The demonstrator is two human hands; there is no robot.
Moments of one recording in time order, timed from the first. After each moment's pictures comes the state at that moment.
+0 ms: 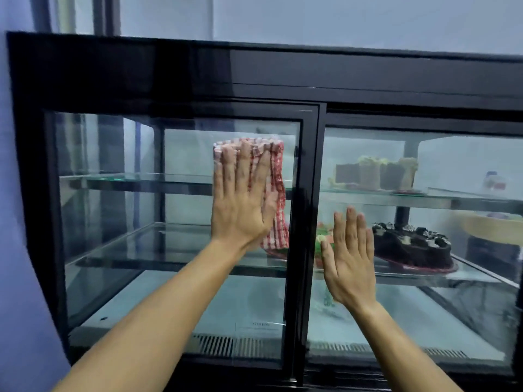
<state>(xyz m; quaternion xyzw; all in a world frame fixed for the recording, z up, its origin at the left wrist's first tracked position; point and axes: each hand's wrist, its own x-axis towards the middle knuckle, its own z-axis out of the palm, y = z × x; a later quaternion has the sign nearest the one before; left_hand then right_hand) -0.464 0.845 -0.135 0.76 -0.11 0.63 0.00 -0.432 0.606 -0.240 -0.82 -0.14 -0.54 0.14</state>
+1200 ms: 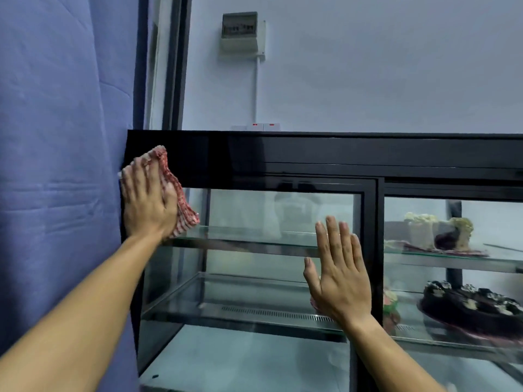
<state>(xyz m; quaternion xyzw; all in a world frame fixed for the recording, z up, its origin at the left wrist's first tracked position) -0.489 1.142 -0.035 0.77 0.09 0.62 0.15 -0.457 0.752 -0.144 -0.77 -0.15 -0.62 0.01</state>
